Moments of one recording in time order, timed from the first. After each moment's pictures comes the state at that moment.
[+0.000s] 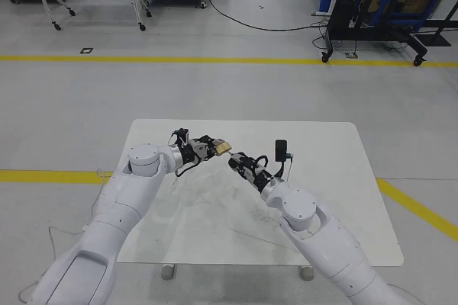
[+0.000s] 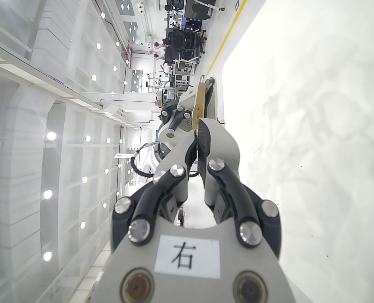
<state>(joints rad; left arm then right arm) 0.74 -1.33 -0.99 -0.84 -0.55 0.20 -0.82 -1.23 -1.27 0.96 -1.58 0.29 0.17 0.09</state>
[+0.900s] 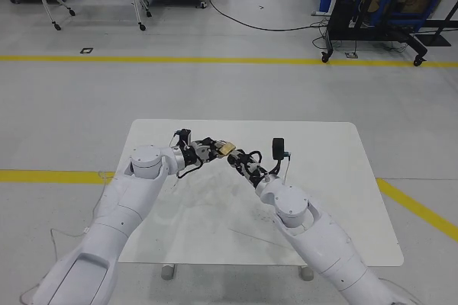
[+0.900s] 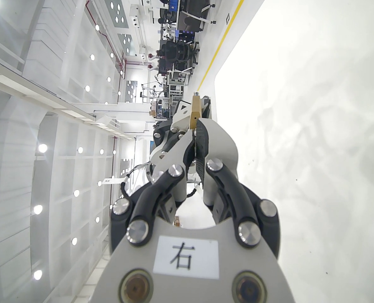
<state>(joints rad) 0.76 -1.33 -0.99 -0.88 -0.49 0.18 -0.84 -1.18 -1.32 0.94 -1.52 0.26 0.21 0.02</state>
